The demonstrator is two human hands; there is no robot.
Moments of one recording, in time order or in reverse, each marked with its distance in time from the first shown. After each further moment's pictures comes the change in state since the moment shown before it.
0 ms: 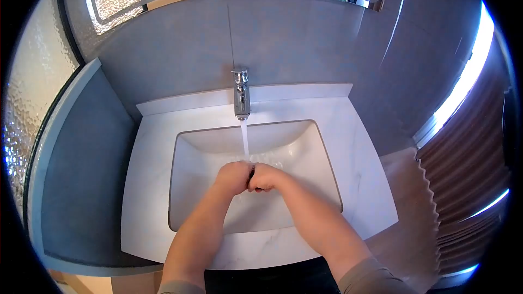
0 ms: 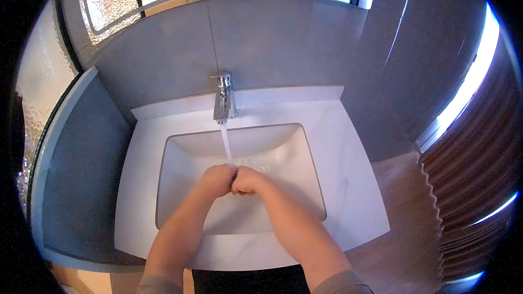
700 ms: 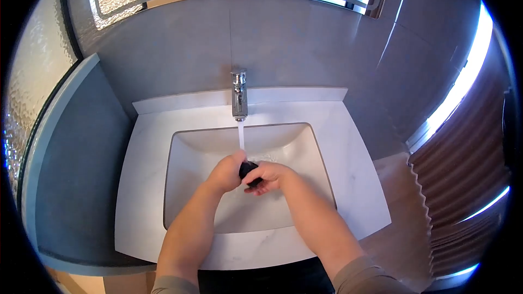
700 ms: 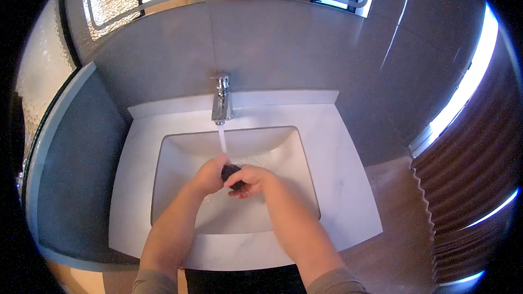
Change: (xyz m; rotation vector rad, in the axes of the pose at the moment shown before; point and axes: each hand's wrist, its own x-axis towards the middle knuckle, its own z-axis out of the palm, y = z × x) left_hand 0.002 -0.018 0.000 -0.418 0.217 0.117; right_hand -0.022 0.008 -0.021 0.697 -0.211 0.020
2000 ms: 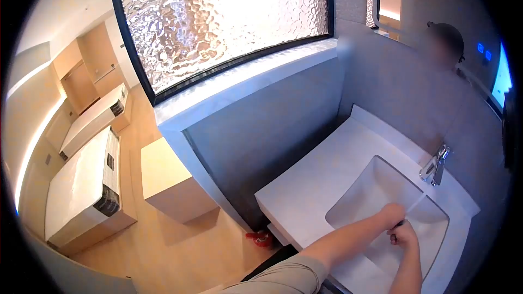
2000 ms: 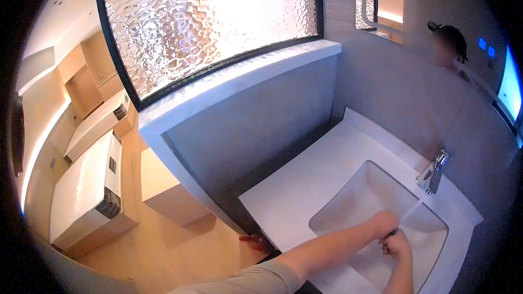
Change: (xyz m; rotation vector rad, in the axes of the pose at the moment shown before) left_hand 0.016 -0.019 0.049 0.288 0.165 -0.088; right_hand 0.036 0.014 0.016 -0.427 0.236 -0.037
